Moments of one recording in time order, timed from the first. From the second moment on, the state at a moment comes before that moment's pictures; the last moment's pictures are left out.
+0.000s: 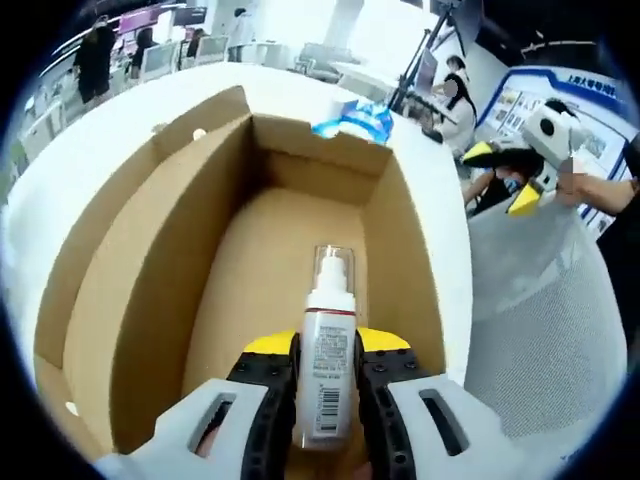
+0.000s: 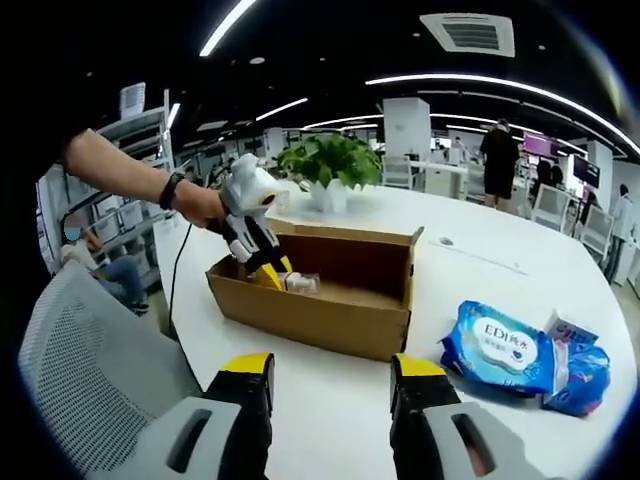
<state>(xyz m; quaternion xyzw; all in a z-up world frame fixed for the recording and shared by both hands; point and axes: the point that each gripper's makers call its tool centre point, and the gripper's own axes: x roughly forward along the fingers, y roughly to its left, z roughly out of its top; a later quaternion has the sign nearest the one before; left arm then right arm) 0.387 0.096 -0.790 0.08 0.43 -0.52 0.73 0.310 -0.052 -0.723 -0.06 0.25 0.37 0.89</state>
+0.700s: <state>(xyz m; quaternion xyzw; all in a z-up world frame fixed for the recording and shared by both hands) 0.378 0.054 -0.717 -0.01 0.34 -0.60 0.72 0.337 -0.022 -0.689 -0.07 0.22 0.44 0.87</state>
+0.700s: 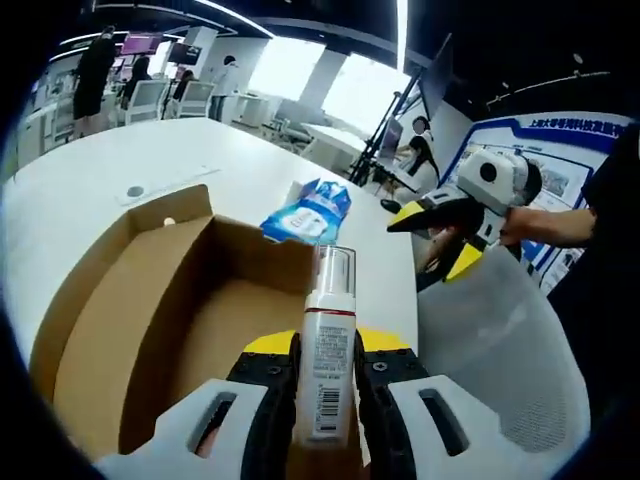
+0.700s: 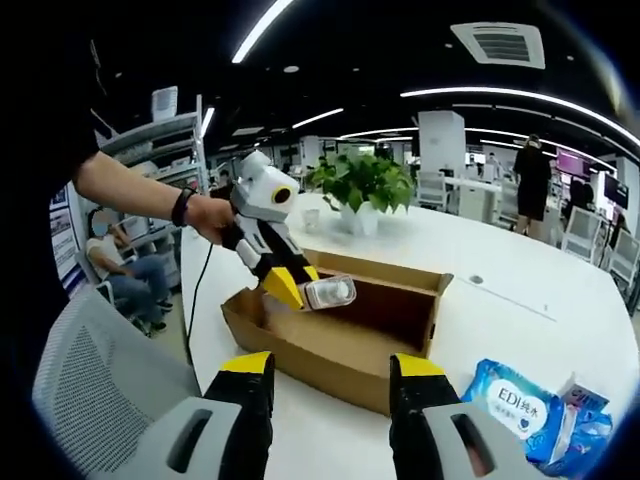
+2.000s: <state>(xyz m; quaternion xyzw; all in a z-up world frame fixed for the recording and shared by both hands) 0.282 0.002 -0.683 0.07 0.29 -0.76 0.58 0.288 0.007 -0.679 -0.06 0.23 0.60 0.77</state>
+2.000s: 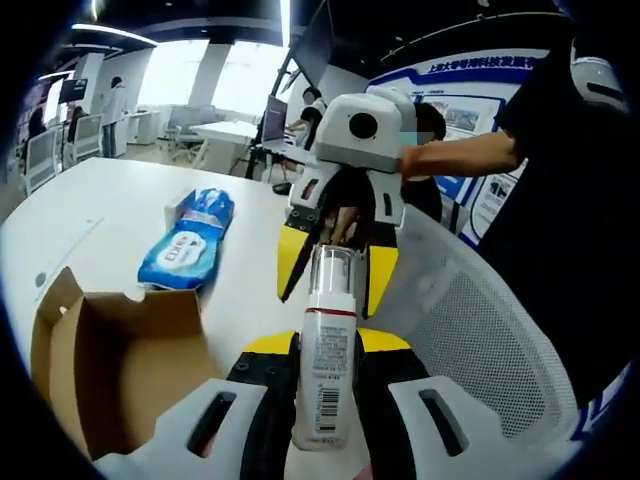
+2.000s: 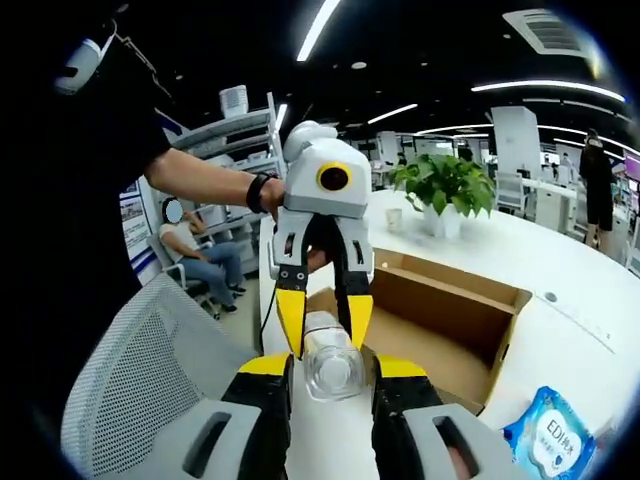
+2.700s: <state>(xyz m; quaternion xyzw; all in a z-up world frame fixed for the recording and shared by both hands) 0.275 -0.003 -0.689 0.08 0.30 -0.76 0.57 0.275 0.007 -0.681 -0.02 0.24 0.58 0.78</state>
